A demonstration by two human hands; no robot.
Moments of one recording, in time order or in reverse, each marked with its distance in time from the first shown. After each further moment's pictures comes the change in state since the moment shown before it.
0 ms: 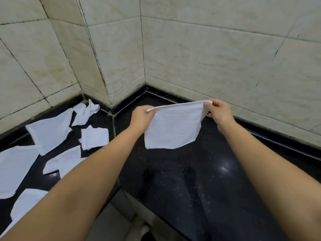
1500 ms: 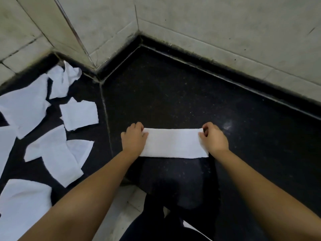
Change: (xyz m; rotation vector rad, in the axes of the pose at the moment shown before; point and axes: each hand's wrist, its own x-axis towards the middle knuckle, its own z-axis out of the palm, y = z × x) left_hand -0.026 -0.169 0.056 0.752 -0.160 -0.227; right_hand -0.040 0.174 0.044 -0.825 -0.201 0.204
